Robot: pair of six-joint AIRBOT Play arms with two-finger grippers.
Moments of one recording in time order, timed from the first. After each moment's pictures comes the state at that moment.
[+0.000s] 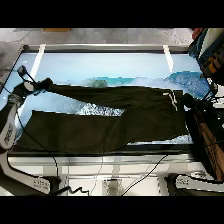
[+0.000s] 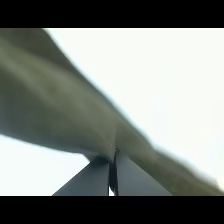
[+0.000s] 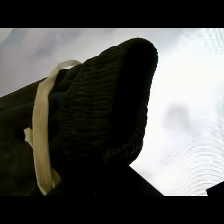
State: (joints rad) left arm 0.21 -1.70 1.43 1.30 -0.46 -1.69; right arm -0.50 -1.42 0.94 -0.58 0.58 0.89
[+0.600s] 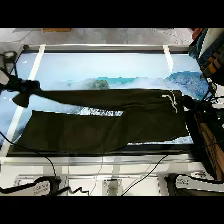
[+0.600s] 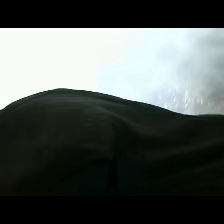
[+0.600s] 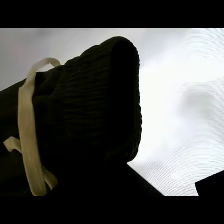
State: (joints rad) left arm 0.20 -1.39 1.43 1.55 -1.09 -1.35; right arm -0.50 -1.42 0.94 -0.65 0.60 0.89
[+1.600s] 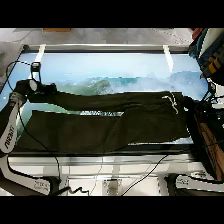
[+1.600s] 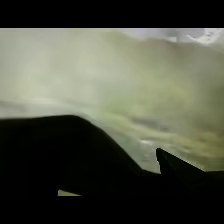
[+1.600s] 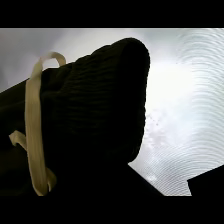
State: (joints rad) left arm 0.16 -1.68 1.43 1.56 -0.68 -1.50; right arm -0.50 -1.42 0.94 -0.69 0.60 0.89
